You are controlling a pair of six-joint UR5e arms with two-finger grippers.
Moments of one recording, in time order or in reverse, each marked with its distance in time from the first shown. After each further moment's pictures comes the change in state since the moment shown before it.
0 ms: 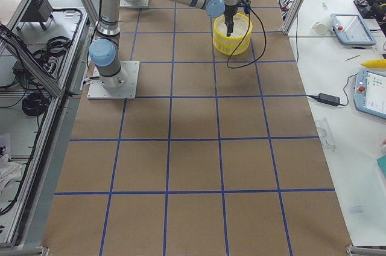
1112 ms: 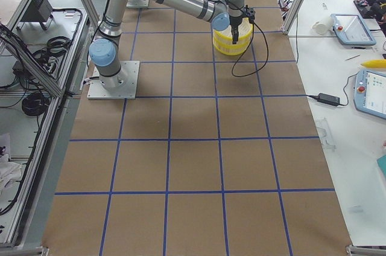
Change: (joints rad) left arm 0.045 -0.017 -0.017 -0.030 0.034 -0.006; right arm -0.002 0.133 0.003 -0.193 0.009 0.030
